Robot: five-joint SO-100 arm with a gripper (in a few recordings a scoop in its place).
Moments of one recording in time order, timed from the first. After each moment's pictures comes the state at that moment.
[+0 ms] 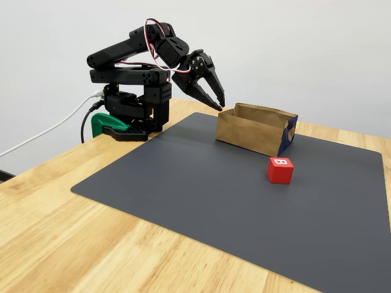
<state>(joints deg) 2.7 180.4 153.1 65.7 -5.9</state>
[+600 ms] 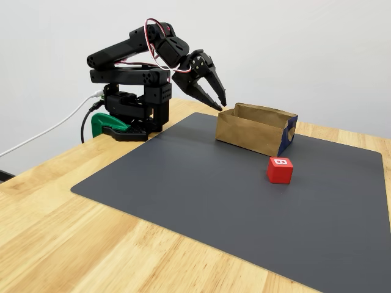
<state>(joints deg) 1.6 180.4 153.1 65.6 -6.8</state>
